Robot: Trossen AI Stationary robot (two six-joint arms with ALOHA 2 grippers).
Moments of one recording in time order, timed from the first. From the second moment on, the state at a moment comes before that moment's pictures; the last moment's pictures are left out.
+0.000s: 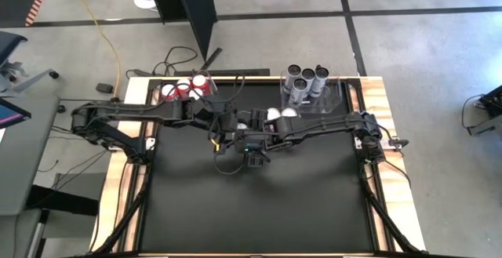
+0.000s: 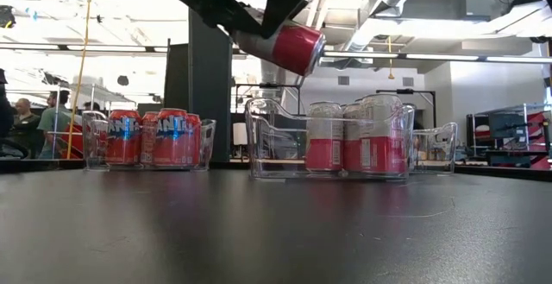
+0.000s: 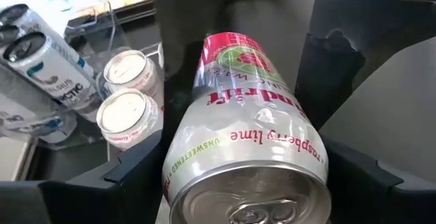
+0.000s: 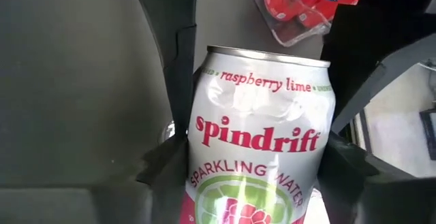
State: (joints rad) left arm 0.15 1.39 1.08 -0.24 0.13 0.37; right arm 0.14 2.00 2.03 -1.08 0.48 0.02
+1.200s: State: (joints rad) left arm 0.17 1.46 1.30 -0.53 -0.03 0.57; right arm 0.30 1.76 2.03 -1.41 0.72 0.22
